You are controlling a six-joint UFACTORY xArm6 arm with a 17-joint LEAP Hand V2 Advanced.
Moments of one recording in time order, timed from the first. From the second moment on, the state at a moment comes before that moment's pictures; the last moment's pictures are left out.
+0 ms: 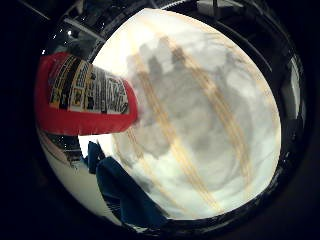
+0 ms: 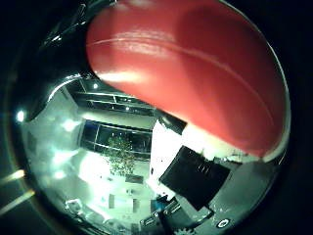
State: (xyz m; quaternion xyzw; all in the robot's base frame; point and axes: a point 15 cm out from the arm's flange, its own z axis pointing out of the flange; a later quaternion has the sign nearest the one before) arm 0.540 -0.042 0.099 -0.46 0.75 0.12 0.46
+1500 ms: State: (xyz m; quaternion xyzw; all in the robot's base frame) arm 0.508 -0.008 0.225 -0.64 0.63 0.20 0.39
